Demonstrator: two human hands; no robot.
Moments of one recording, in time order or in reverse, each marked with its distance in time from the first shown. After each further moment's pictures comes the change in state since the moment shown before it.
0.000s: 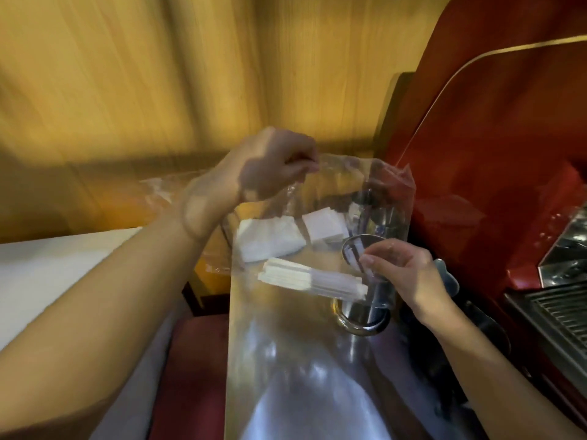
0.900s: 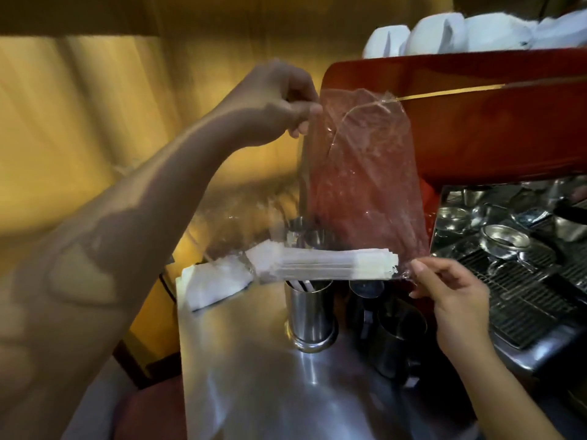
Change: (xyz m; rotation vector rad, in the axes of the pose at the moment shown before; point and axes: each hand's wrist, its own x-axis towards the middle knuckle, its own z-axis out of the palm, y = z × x) left_hand 0.088 0.091 -0.040 -0.231 0.085 0.146; right_hand -0.088 -0.045 -0.074 0.044 0.683 -0.197
